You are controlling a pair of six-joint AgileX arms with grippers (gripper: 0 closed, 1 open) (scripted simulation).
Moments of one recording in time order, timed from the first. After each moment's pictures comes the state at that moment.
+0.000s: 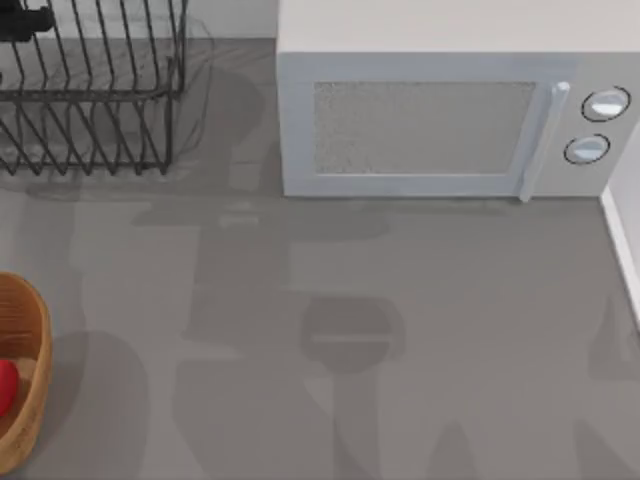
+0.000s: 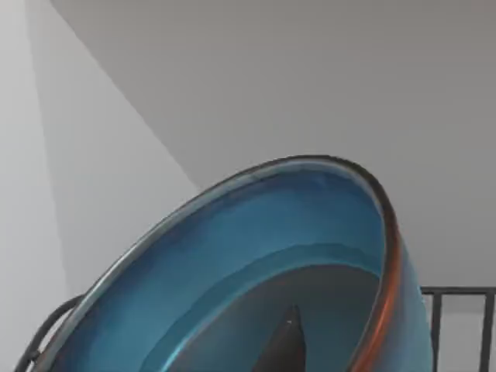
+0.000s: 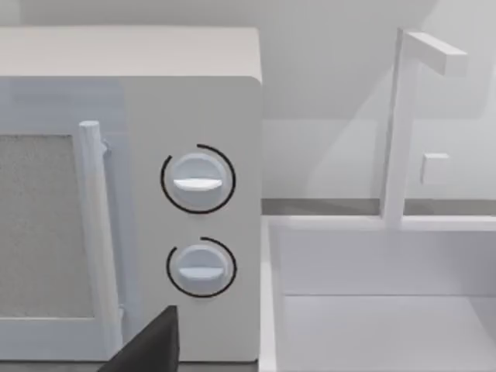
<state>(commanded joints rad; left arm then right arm) 0.07 1.76 0.92 0.83 0.11 0.02 0.00 0.00 0.00 0.00 0.00 0.00</state>
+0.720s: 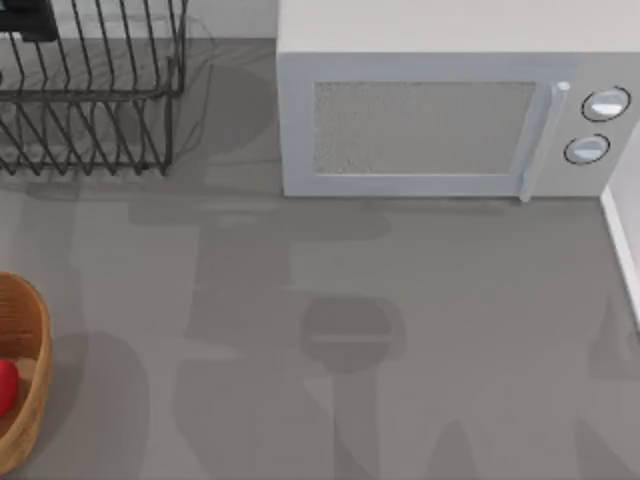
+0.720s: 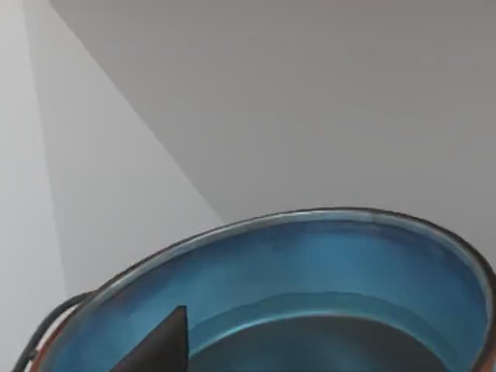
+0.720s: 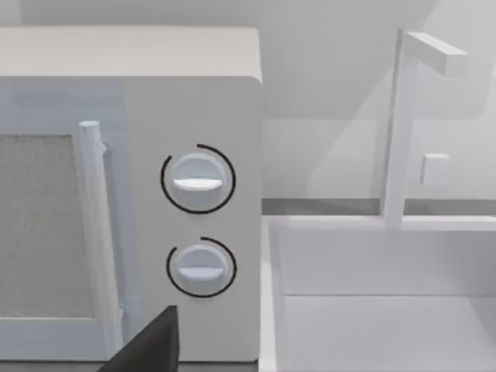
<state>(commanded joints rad) 0.07 1.75 0.92 0.83 0.11 0.02 0.00 0.00 0.00 0.00 0.00 0.00</state>
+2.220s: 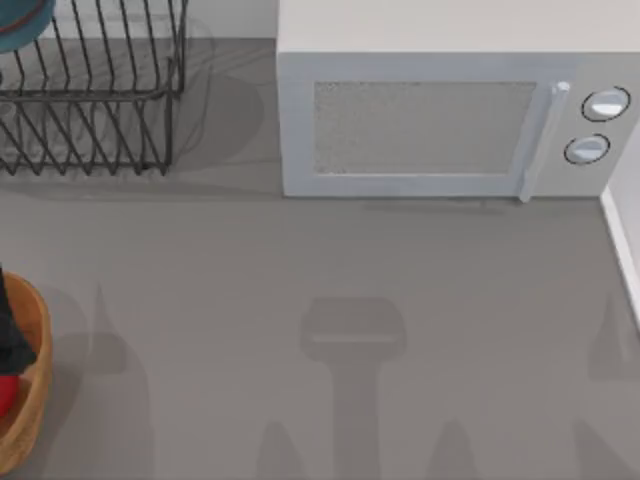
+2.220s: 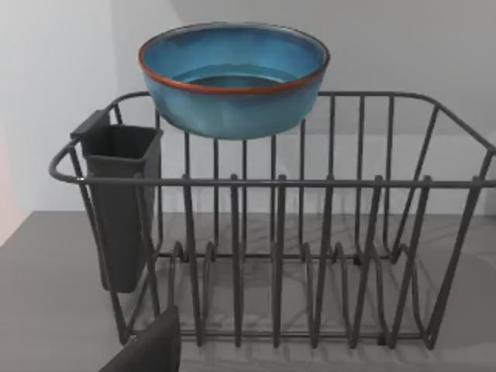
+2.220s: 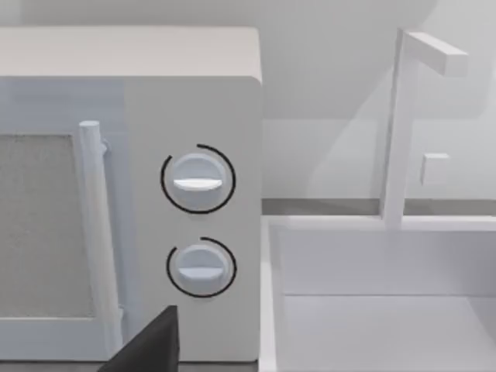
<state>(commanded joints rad) 0.00 0.03 0.02 0.02 0.00 0.00 0.00 0.00 0.00 0.00 0.00 0.00</state>
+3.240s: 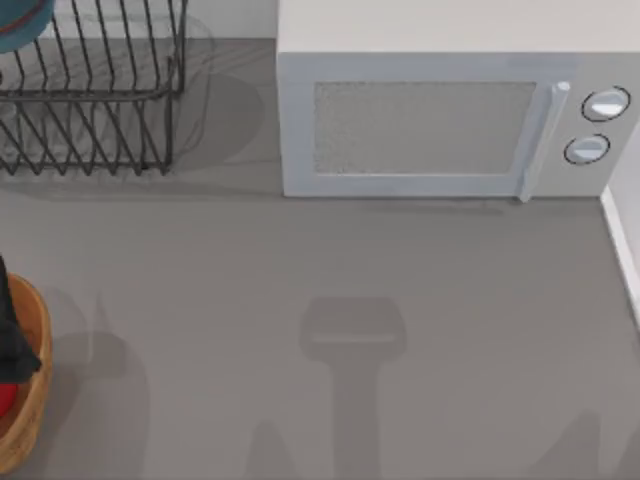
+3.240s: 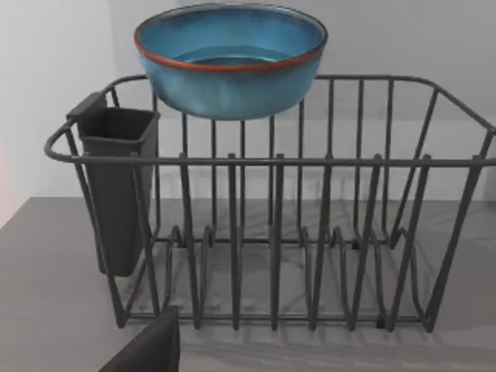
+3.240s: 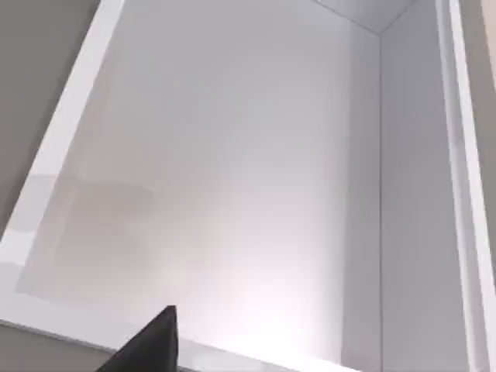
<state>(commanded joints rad) 0.00 0.00 0.00 0.00 0.00 0.00 -0.21 0.56 0.39 -0.40 0.00 -0.57</state>
